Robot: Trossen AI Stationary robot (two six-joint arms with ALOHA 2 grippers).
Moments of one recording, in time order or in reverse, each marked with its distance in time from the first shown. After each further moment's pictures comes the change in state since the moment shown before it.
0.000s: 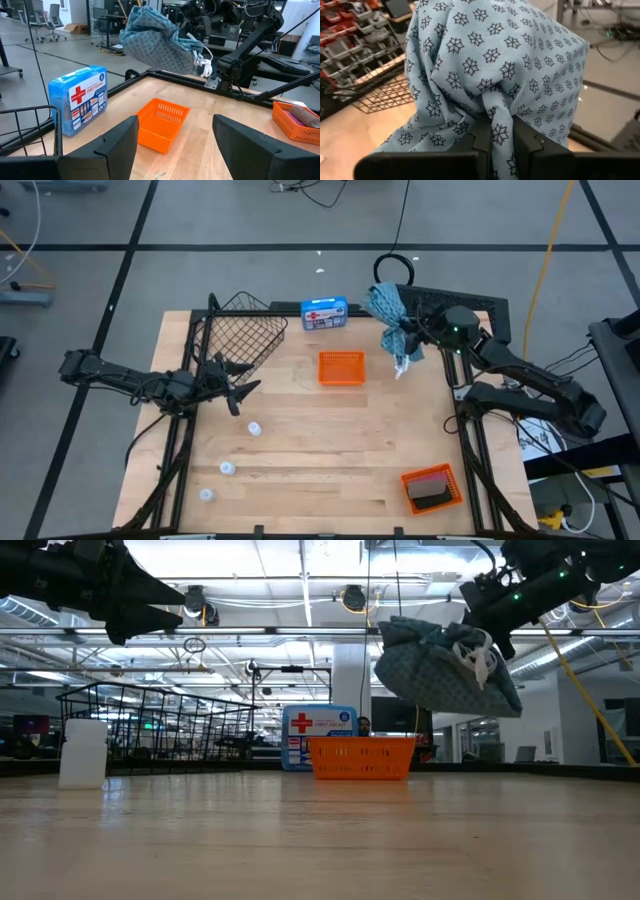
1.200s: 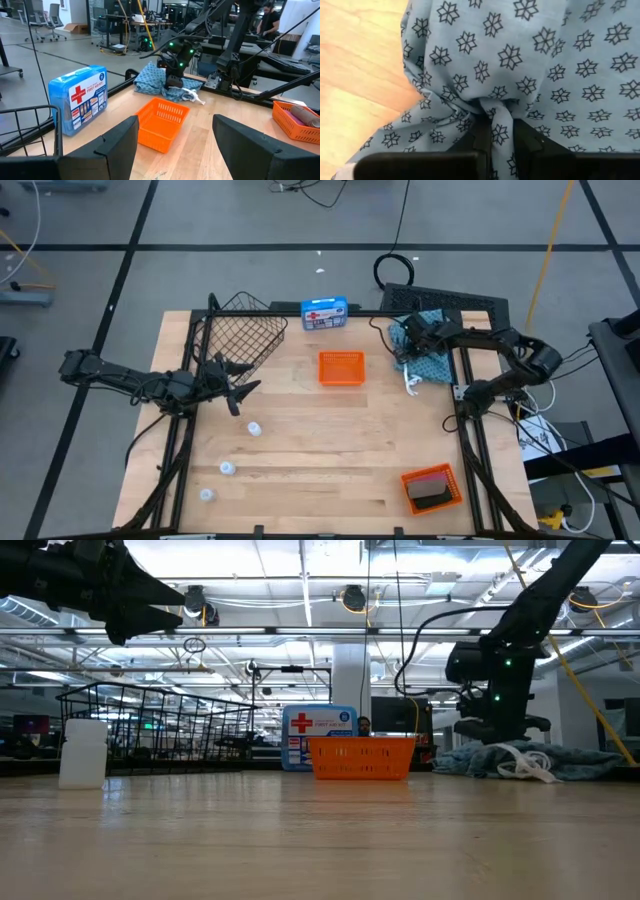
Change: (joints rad) left arm 0.000 0.000 0.000 -0.002 0.000 0.000; right arm -0.096 0.682 0.002 -0.363 0.240 0.067
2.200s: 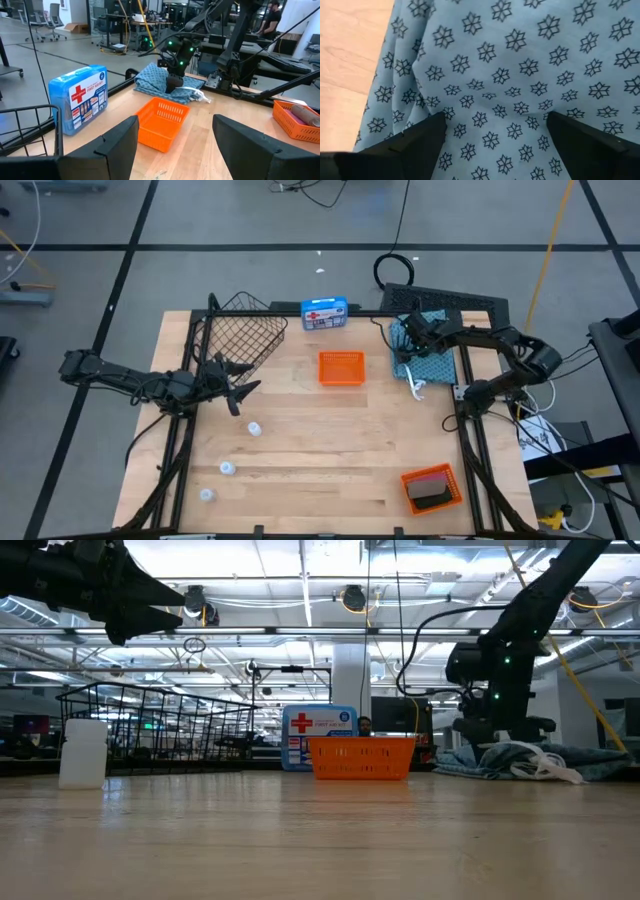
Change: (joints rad) left arm 0.000 0.000 0.000 -0.004 0.000 0.000; right arm -0.036 0.009 0.037 -0.044 -0.014 0.057
